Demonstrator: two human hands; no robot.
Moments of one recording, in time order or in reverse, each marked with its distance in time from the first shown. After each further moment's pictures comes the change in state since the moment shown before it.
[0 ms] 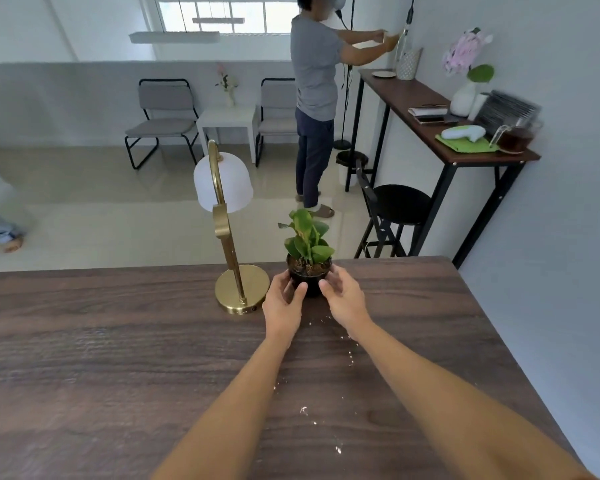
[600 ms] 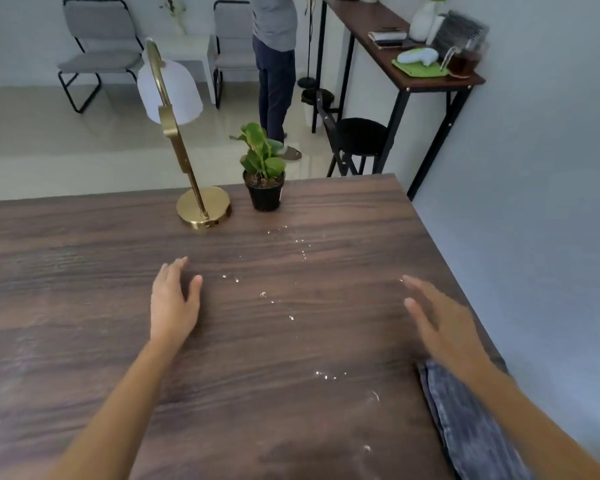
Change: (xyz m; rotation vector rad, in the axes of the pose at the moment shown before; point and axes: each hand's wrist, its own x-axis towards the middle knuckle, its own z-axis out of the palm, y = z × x) left_hand -0.132 -0.030 -0.144 0.786 0.067 0.167; right_hand -0.266 0.036 -0.175 -0.579 0.133 -0.070
